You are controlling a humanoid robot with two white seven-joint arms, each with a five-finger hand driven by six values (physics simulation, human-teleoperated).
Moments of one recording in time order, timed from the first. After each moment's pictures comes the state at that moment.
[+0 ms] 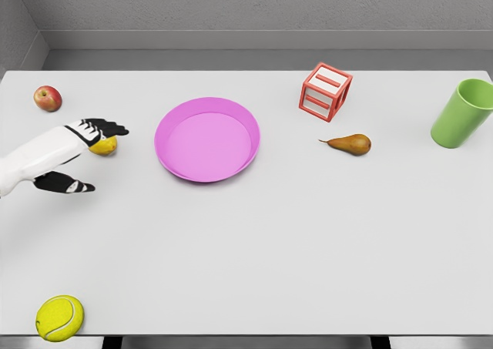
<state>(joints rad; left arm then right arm) -0.18 0.88 -0.28 -1.52 -0.26 -0.61 -0.25 0.02 0.00 -0.22 0.02 0.08 -0.06 -0.08</state>
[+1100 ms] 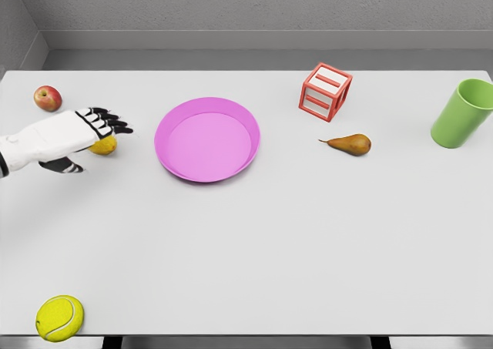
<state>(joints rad) -0.43 0.87 -0.44 -1.40 -0.61 -0.61 -0.27 0.02 0.00 -0.22 0.02 0.08 -0.06 -0.08</state>
